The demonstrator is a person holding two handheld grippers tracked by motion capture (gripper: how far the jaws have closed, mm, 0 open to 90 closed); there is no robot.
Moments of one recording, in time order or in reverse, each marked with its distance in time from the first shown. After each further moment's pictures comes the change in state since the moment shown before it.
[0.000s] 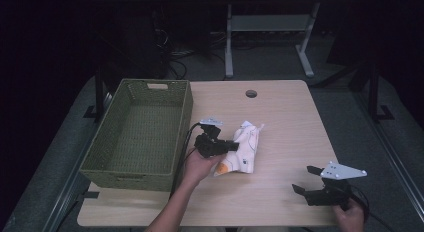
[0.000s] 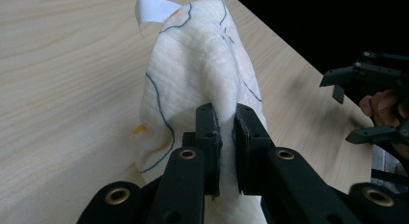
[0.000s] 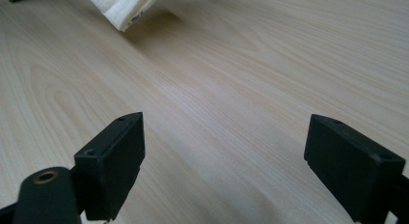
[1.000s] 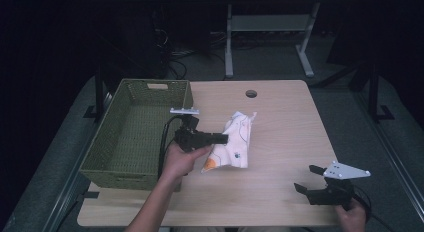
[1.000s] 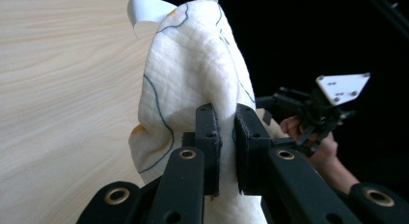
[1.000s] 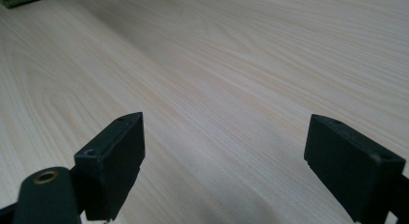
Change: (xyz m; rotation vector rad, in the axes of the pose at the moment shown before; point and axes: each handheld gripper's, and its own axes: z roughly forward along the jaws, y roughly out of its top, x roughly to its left) left arm 0.004 0.018 -0.070 -0.082 -0.178 -0.117; right arm -0.003 -0.001 -0.004 -0.012 -0.012 0.012
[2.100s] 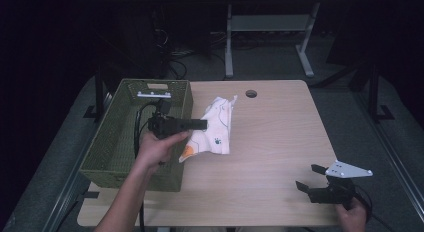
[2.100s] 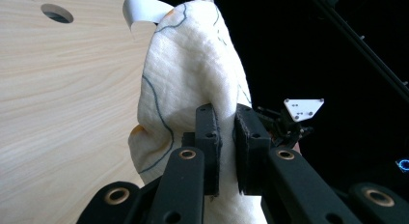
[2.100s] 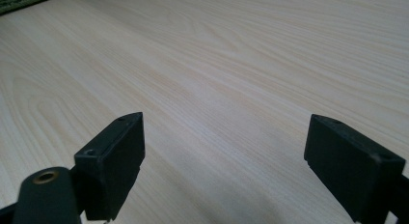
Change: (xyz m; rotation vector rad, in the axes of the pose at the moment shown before) left arm 0.003 0.028 -0.065 -0.054 -0.029 -0.042; right arm -0.006 -0.003 0.000 -0.010 -0.024 0.042
